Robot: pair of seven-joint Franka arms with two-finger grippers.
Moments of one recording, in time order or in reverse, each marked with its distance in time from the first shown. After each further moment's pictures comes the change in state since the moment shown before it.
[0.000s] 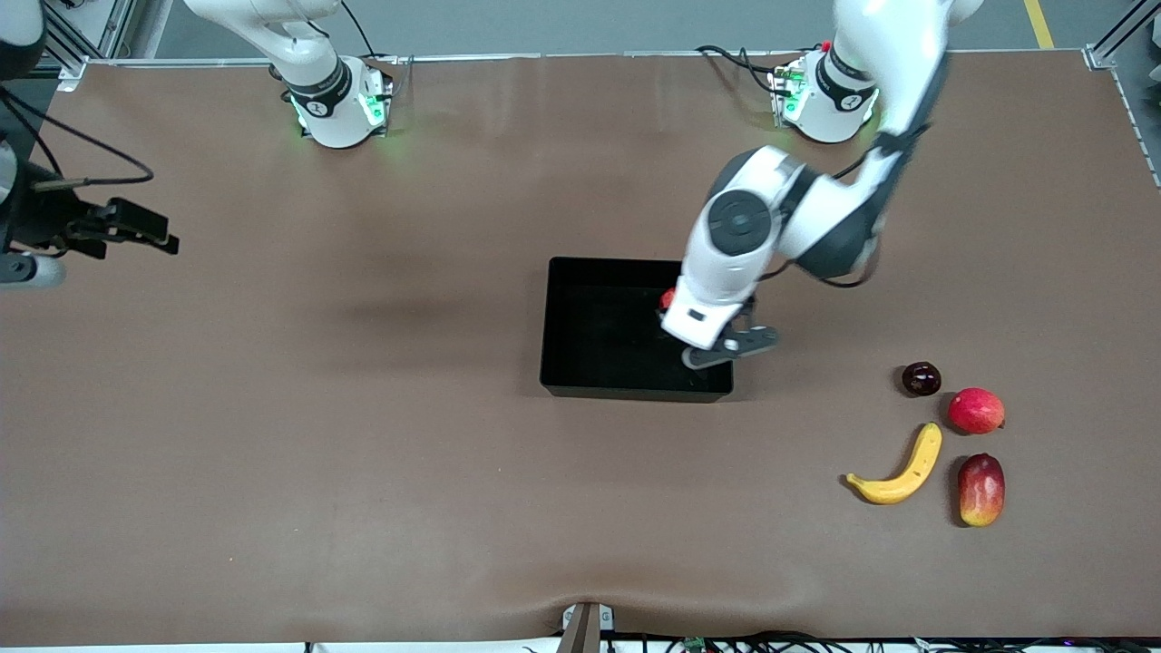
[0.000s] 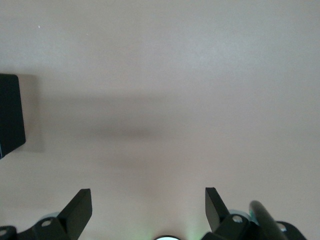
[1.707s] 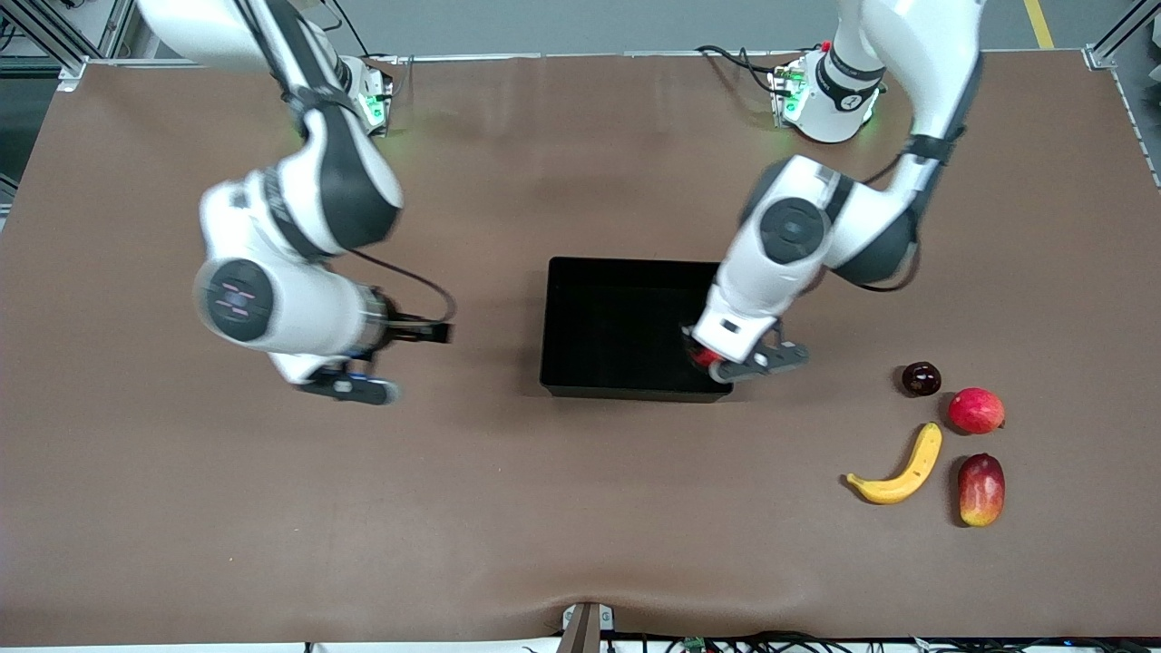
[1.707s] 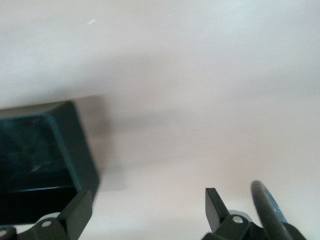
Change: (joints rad) left arm 0.012 0.005 -0.023 -0.139 -0.033 0.189 0.027; right arm 0.497 0.463 -0.202 0.261 0.192 0.078 0.511
